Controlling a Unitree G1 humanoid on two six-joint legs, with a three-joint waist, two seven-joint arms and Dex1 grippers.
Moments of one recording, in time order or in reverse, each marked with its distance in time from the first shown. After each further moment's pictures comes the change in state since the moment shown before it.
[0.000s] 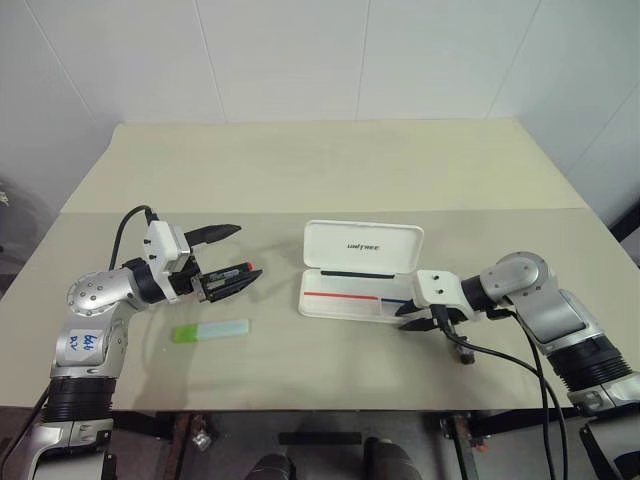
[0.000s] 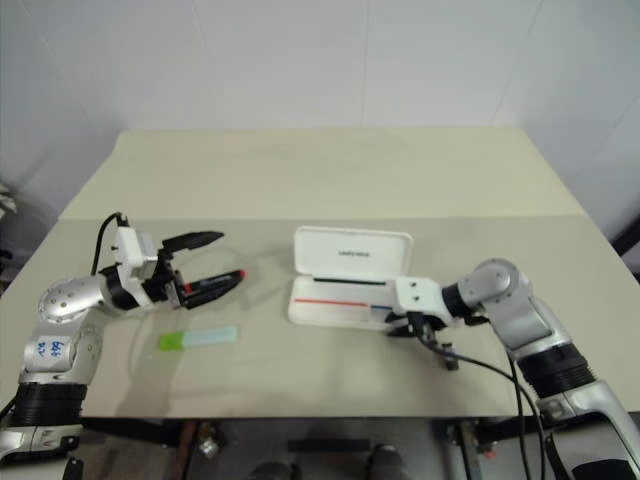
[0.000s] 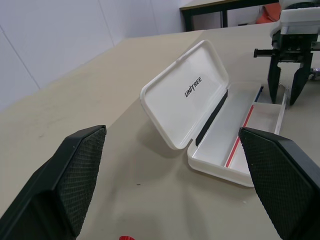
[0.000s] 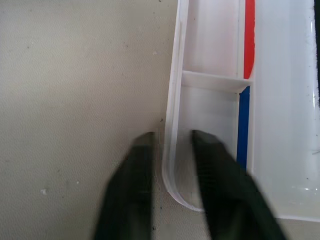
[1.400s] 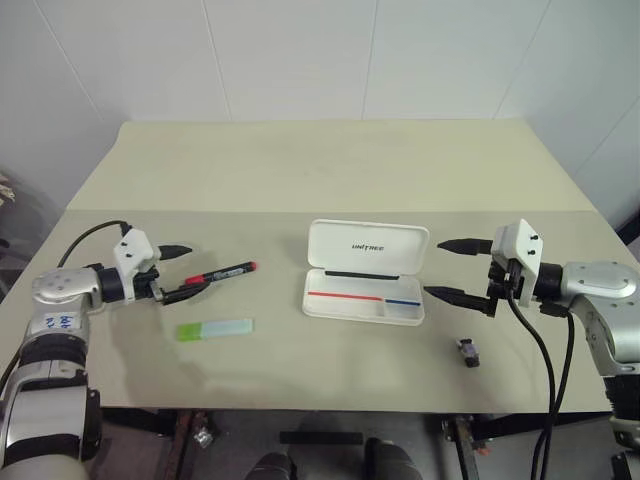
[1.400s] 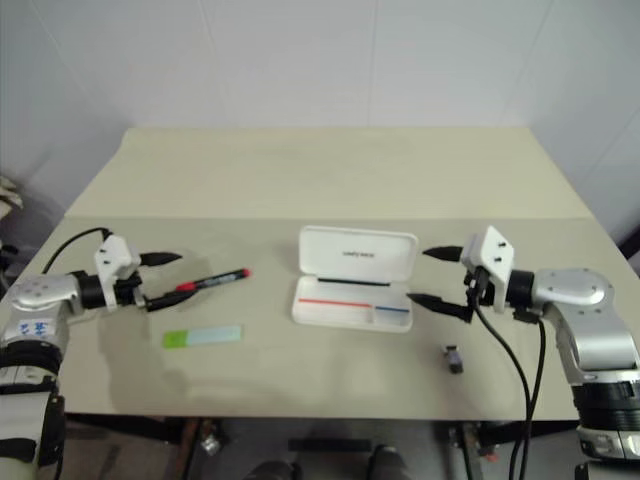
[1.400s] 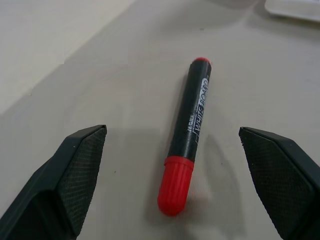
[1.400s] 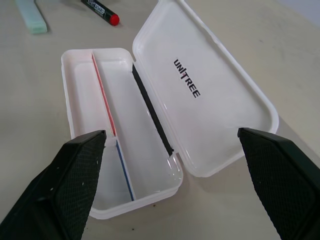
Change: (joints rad) left arm -0.369 0.127 -0.084 0.998 0.302 -0.375 -0.175; right arm 0.237 -0.032 -0.419 -0.172 0.378 0.100 -0.259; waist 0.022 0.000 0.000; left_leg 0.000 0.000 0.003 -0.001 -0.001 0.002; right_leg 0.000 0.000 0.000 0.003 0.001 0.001
